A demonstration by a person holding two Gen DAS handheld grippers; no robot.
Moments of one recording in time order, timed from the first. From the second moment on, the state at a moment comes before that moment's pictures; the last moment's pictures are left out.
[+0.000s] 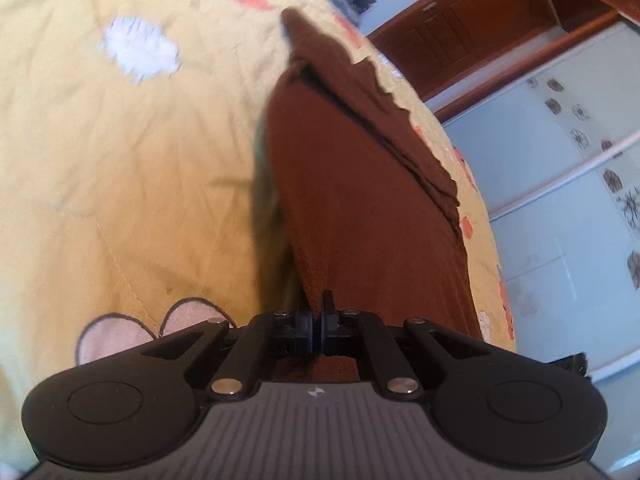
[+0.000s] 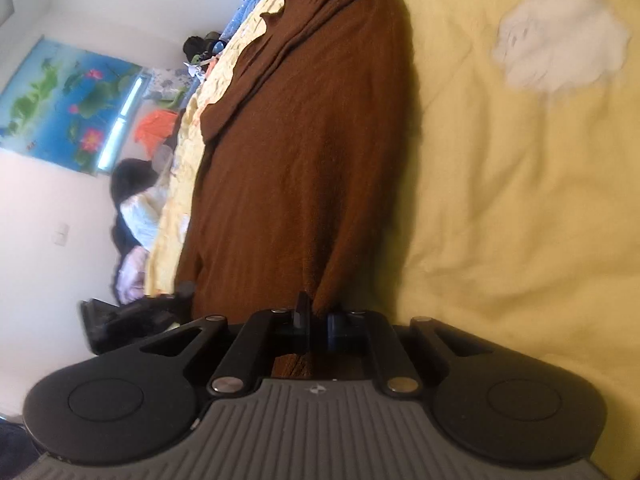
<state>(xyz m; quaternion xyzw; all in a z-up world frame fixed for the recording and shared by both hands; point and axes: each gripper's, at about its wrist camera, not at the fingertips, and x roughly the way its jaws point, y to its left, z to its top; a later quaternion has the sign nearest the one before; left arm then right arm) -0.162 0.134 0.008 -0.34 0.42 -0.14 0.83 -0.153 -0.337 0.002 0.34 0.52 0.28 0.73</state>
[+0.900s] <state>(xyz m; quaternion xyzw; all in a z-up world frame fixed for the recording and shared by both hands) -0.020 0.009 0.000 0.02 0.33 -0.02 0.94 0.003 -0.256 0.023 0.15 0.38 0.16 0.90</state>
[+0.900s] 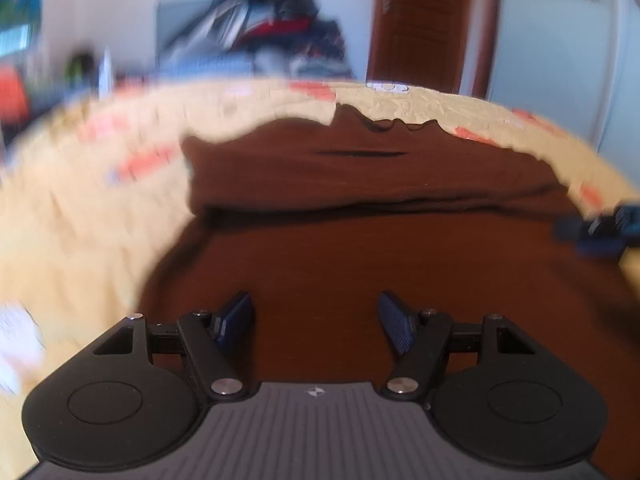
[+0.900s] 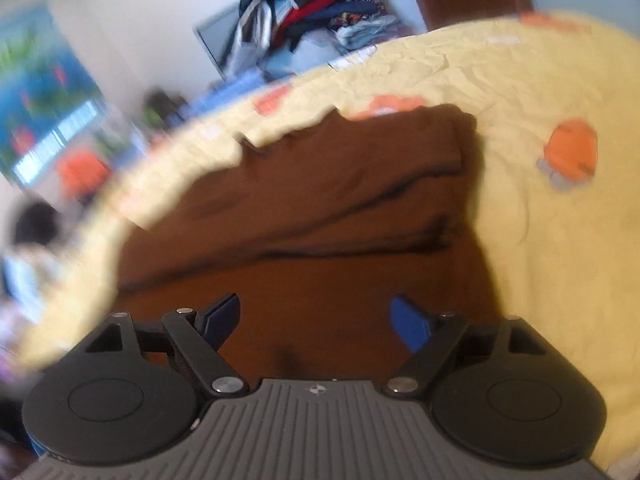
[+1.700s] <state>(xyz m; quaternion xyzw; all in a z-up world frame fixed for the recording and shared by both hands) -0.105 0.017 0.003 0.03 0.34 -0.05 0.94 -0.082 -0.231 0.016 -0.03 0.36 0.15 0.92</state>
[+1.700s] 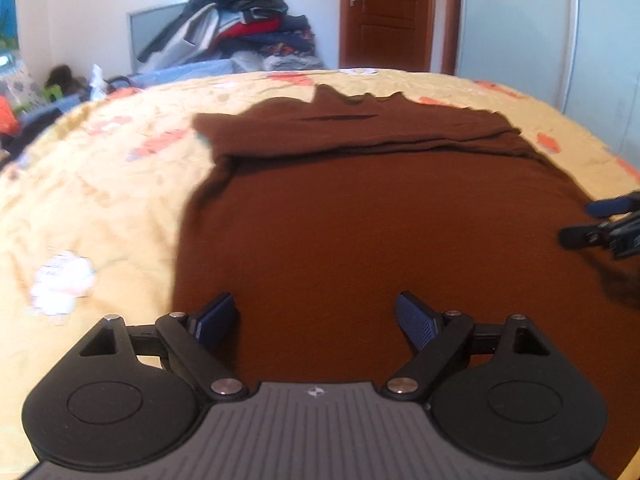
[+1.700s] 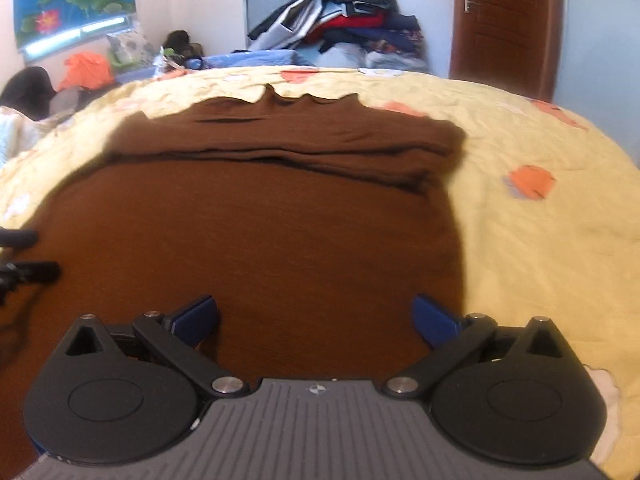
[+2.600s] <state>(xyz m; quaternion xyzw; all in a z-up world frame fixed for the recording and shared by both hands) -0.181 0.127 -0.024 -0.45 0.44 -0.20 0.75 -0.160 -0.339 0.006 0.39 0.53 0.30 0.69</state>
